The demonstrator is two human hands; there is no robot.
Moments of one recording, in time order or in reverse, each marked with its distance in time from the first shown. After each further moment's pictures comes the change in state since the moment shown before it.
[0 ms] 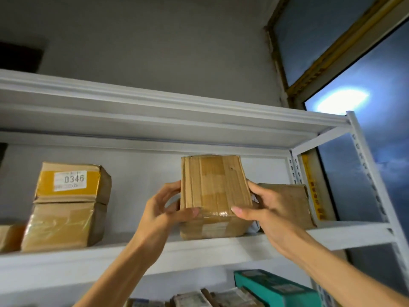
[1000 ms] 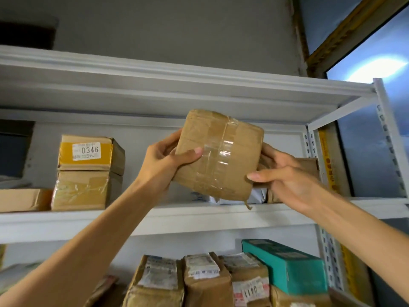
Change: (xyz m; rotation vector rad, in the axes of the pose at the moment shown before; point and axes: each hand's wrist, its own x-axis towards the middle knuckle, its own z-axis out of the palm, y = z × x) left_hand 0.003 0.042 0.015 0.094 0.057 0.015; right_hand 0.000 -0.018 -0.025 0.281 -0.189 0.082
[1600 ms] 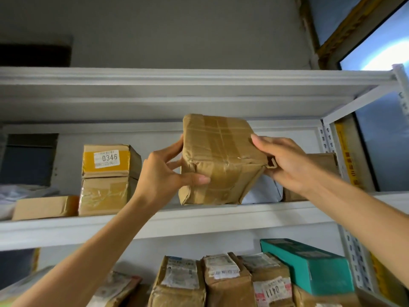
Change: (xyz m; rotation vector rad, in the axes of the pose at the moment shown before) left_hand -0.012 0.004 -0.031 0.492 -0.003 0.182; right_hand 0.029 -0.007 0.024 0.110 0.066 -0.036
